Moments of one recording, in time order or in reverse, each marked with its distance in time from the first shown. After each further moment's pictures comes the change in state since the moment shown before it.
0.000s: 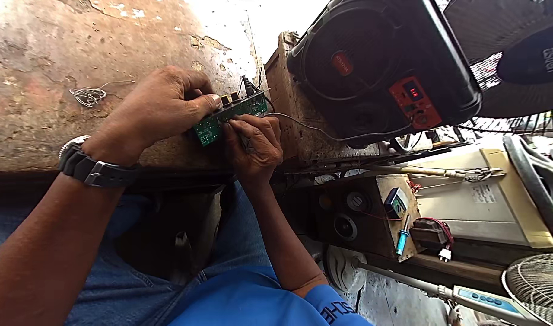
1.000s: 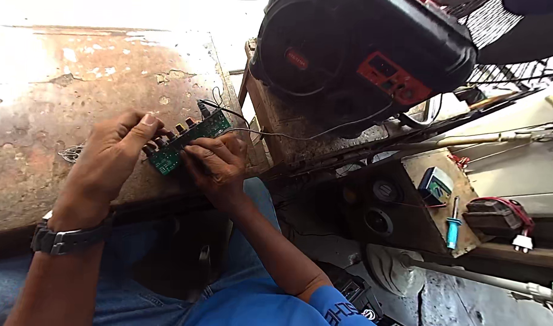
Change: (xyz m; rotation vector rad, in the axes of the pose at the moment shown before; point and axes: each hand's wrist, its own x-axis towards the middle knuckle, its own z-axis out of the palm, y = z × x) left_hand -0.041 0.018 0.009 -0.132 0.159 -0.118; right_hand -0.003 -0.008 -0.003 0.051 -0.022 0.078
